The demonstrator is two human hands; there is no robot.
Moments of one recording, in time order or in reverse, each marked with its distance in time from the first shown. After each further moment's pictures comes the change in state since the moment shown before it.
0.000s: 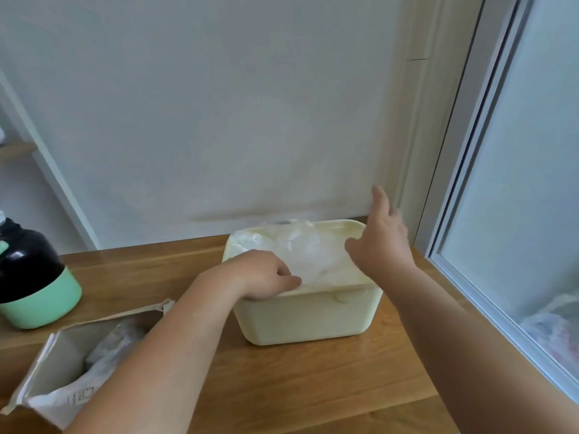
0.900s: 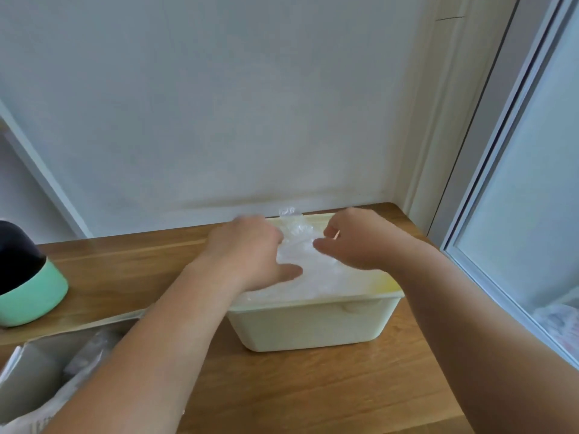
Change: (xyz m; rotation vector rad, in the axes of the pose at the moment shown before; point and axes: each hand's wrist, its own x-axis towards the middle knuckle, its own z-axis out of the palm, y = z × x) left_hand 0.009 0.007 -0.022 0.355 0.262 0.013; right_hand 0.037 -0.017 0.015 -0.423 -0.415 -0.273
